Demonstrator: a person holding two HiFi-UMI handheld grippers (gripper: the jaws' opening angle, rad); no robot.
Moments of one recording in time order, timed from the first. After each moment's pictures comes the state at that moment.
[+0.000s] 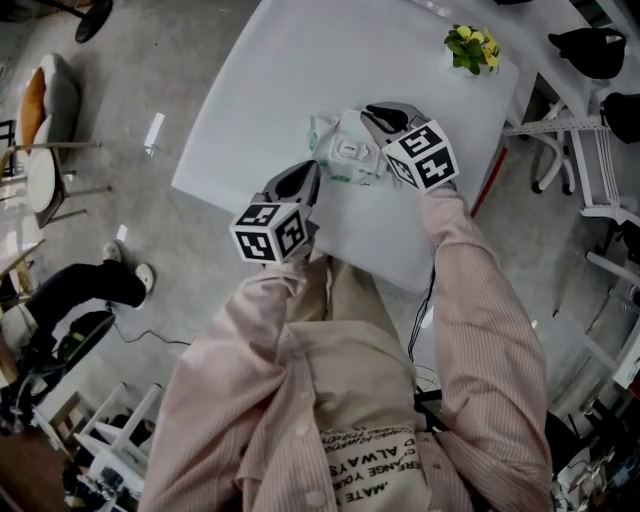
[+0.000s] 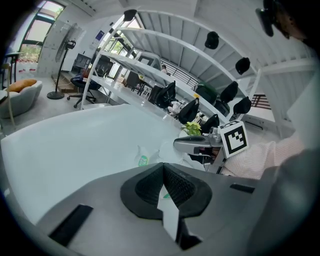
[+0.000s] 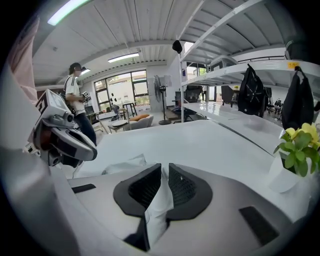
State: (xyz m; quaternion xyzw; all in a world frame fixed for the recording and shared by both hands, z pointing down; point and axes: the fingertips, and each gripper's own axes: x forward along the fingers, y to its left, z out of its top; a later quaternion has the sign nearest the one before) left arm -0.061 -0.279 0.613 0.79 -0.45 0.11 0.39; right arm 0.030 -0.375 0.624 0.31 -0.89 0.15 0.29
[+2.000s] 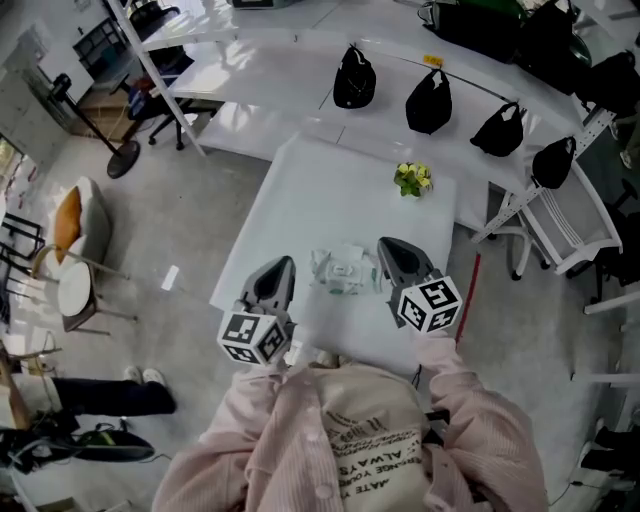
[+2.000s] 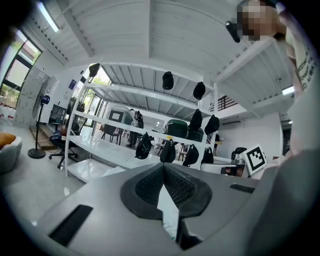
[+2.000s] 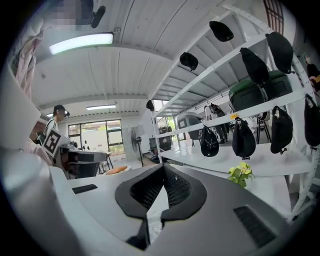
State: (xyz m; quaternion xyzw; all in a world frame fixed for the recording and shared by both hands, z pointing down) left arm -0.100 -0.277 0.390 0.88 -0.45 0.00 0.14; right arm 0.086 -0.295 0.407 0.50 -0.86 0.12 0.01
